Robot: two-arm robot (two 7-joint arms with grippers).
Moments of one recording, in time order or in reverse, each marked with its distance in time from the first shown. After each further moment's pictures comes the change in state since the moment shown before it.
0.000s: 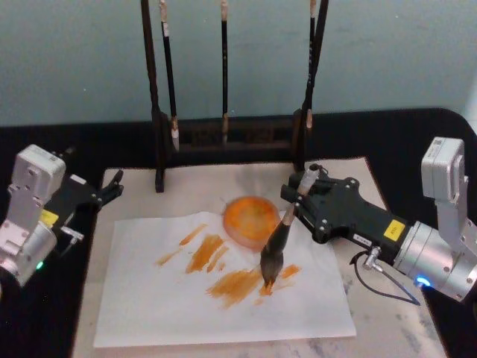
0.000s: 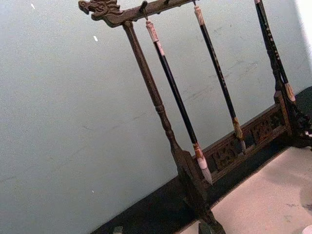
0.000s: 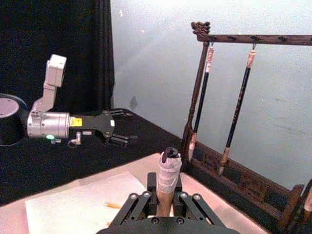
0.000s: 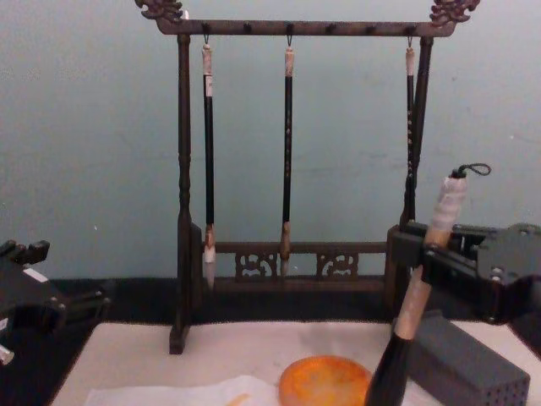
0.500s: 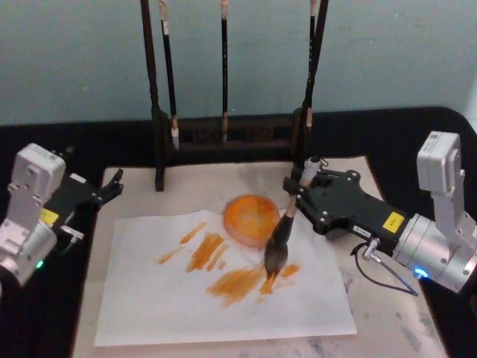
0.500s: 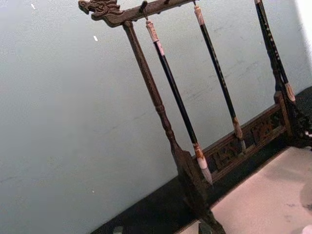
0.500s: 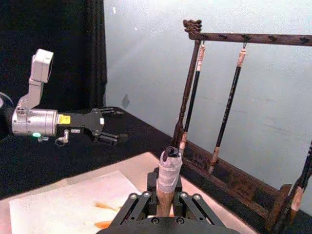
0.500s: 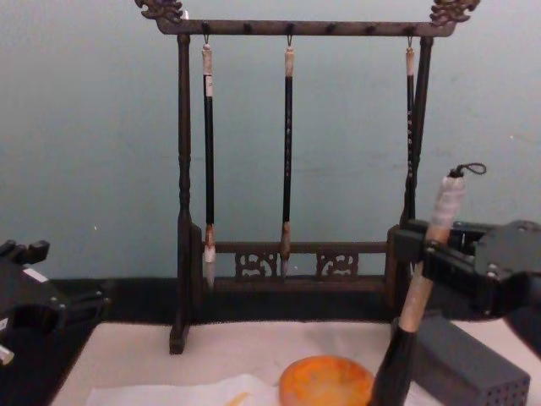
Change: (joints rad) left arm 0.000 0.000 0.000 0.000 0.000 0.000 0.000; right arm 0.025 -0.026 0.010 0.041 -0.035 -0.009 -0.002
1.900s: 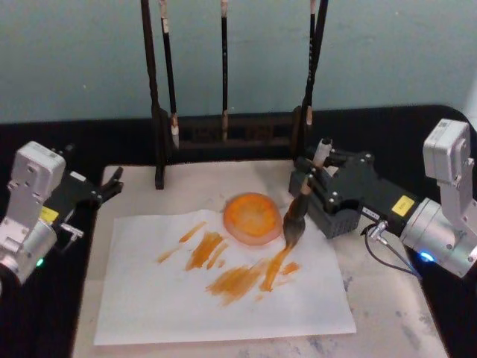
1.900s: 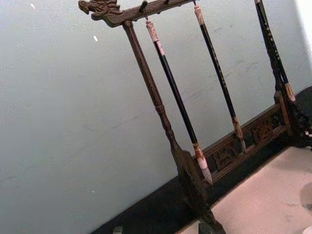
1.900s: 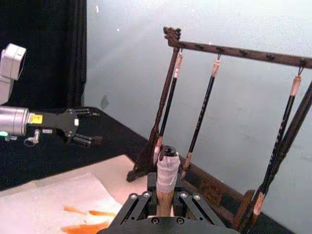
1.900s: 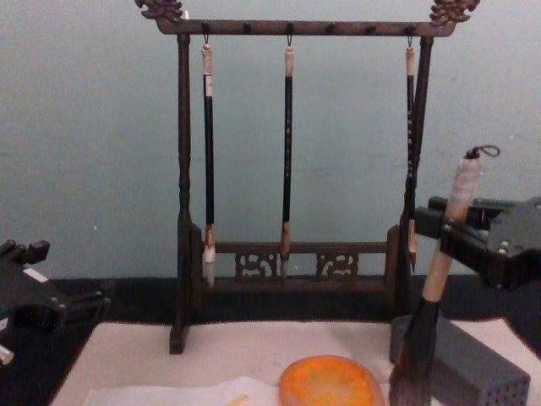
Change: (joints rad) left arm 0.000 0.000 0.000 0.000 0.000 0.000 0.000; right arm 0.008 -0.024 0.045 0.011 -0.078 -0.027 -0.040
